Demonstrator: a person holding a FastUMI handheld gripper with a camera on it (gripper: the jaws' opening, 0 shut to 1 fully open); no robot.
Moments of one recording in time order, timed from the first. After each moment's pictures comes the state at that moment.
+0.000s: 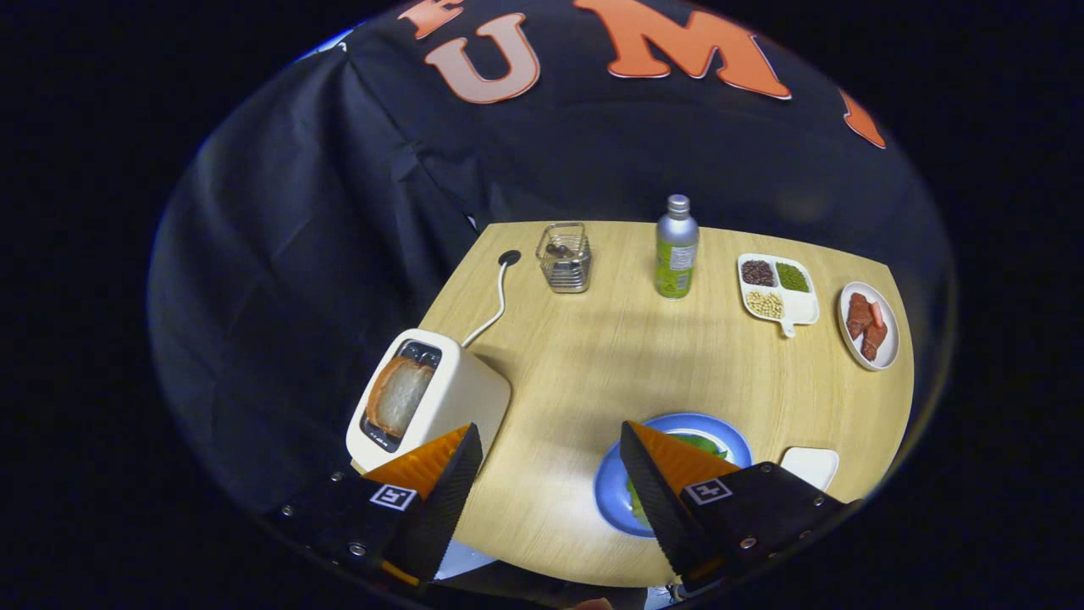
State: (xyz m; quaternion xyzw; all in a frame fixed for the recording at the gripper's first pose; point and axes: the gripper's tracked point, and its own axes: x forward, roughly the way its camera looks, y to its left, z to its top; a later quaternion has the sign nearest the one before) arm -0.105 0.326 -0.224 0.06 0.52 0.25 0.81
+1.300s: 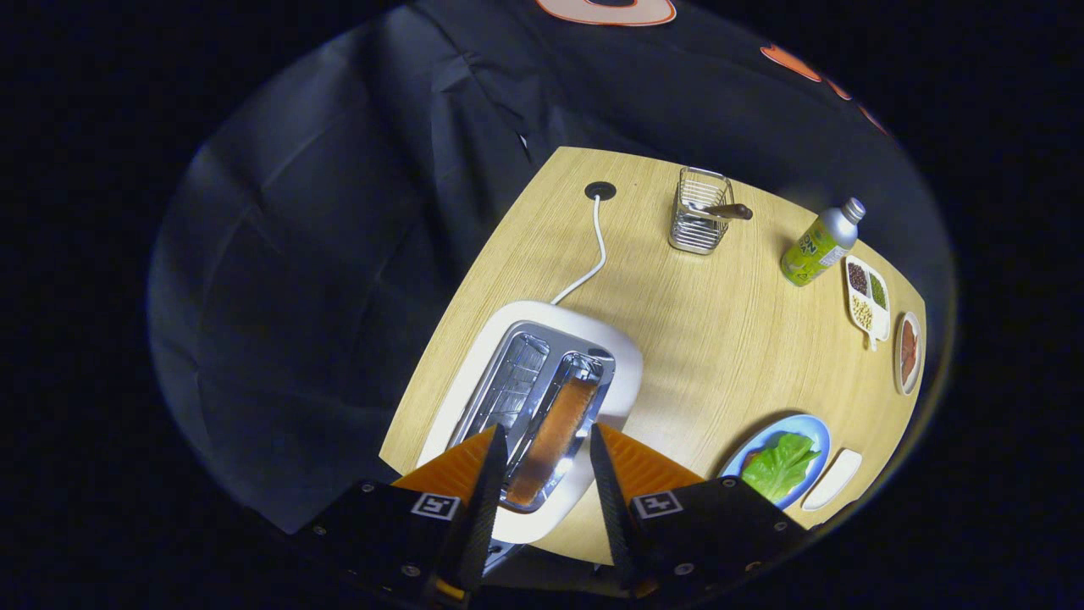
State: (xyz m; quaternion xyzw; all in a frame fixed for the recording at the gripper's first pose) arm -0.132 0.491 -0.253 -0.01 0.62 0.27 0.73
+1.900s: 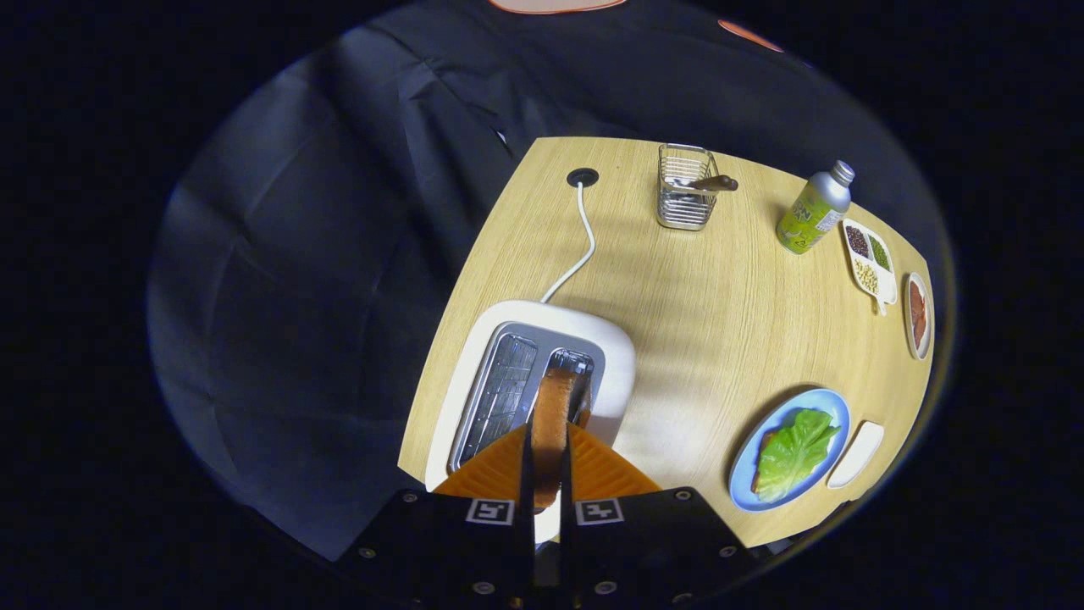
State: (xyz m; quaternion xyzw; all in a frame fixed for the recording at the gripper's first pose) arm -0.131 0.483 -0.253 0.05 0.64 0.26 0.72
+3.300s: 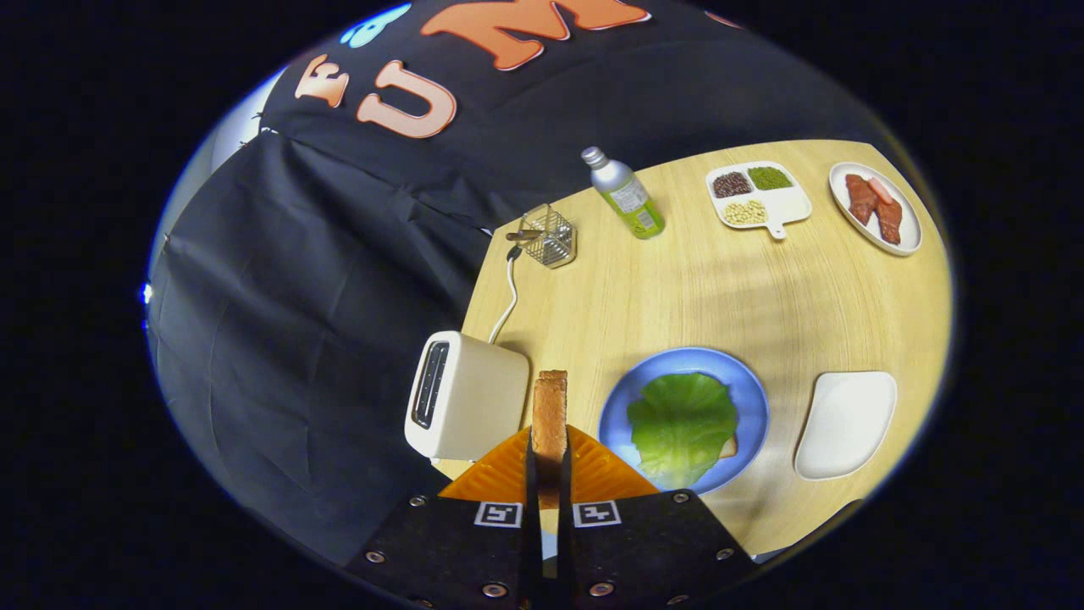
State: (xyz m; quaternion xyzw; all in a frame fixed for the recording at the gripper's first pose) arm -0.135 0.209 -0.257 0.27 0.56 0.26 0.74
